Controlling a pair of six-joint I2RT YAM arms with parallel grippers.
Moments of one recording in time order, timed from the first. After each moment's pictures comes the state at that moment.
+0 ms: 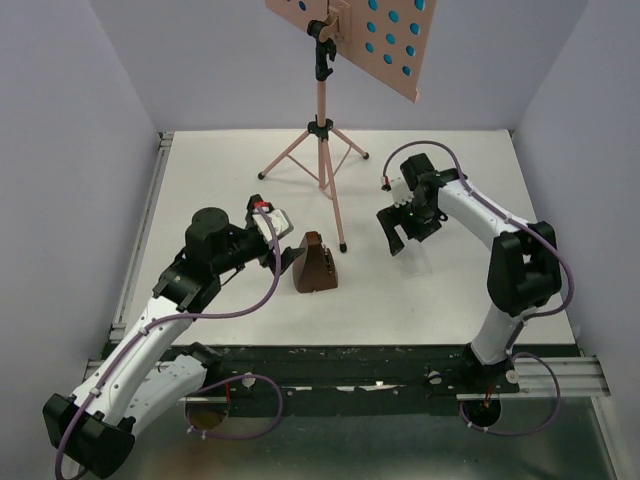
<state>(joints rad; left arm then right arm) -0.48 0.82 0.78 -0.18 0.48 0.35 0.35 1.75 1.37 -0.93 -0.17 -0.21</state>
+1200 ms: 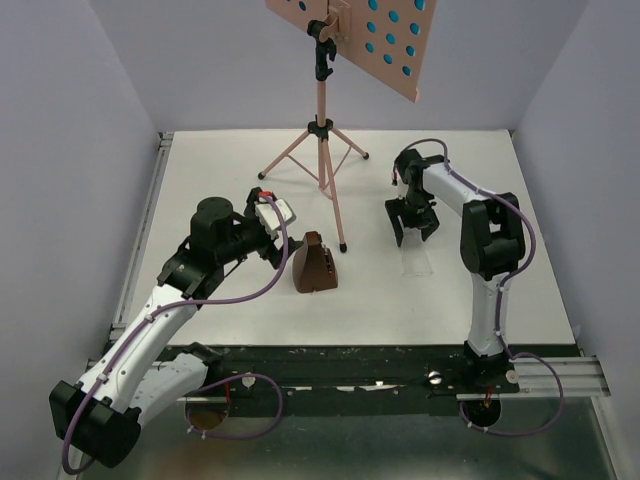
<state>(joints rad) -0.45 0.90 0.83 -0.22 0.46 0.37 0.28 2.13 1.66 -1.05 0.01 0.06</state>
